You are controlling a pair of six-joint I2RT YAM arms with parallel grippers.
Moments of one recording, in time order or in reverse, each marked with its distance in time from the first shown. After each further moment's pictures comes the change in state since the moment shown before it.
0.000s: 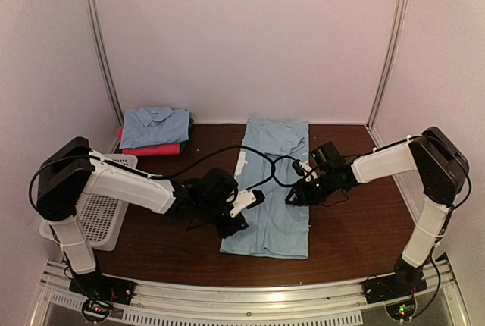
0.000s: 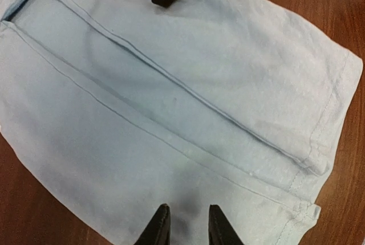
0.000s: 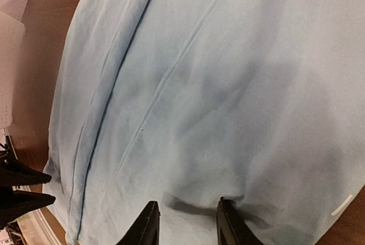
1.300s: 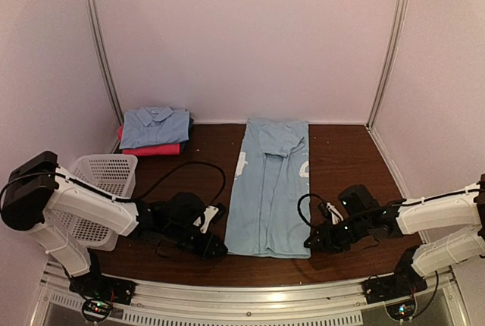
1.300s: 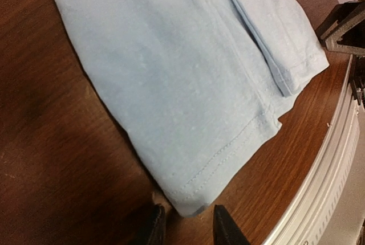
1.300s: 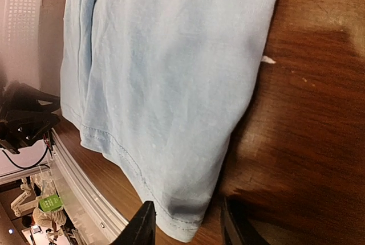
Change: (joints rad) left arm -0.043 -0.254 -0.400 0.132 0.113 -0.706; right arm 0.201 -0.571 -0.572 0.069 -0.019 0.448
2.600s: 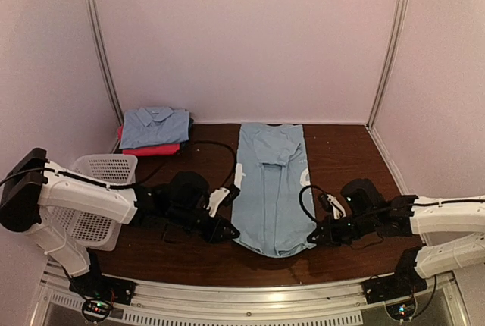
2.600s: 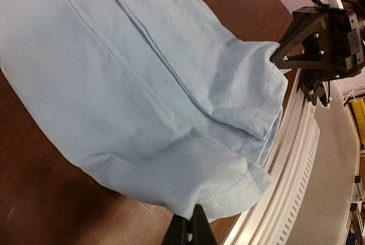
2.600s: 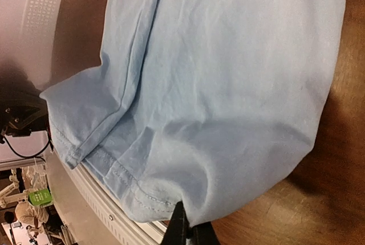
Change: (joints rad) left arm -0.008 -0.038 0.111 -0.022 0.108 0.103; right arm 0.121 -0.183 0.048 -0.155 0.107 0.016
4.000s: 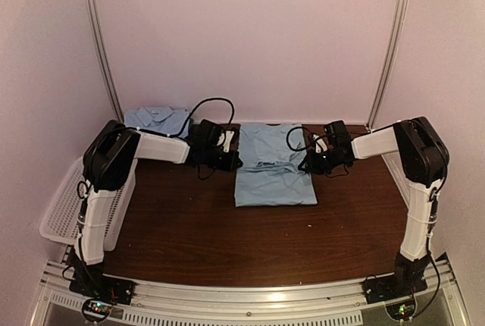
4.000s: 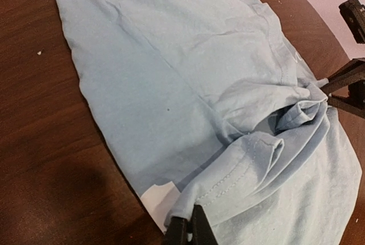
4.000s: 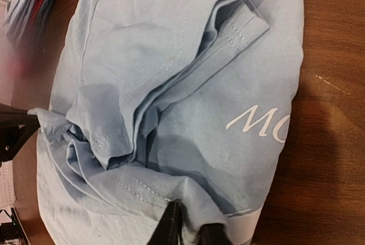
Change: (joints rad) left arm 0.465 0.748 0.826 -0.030 -0.018 0.219; right arm -0.566 1.005 0.838 0.146 -0.097 -0.493
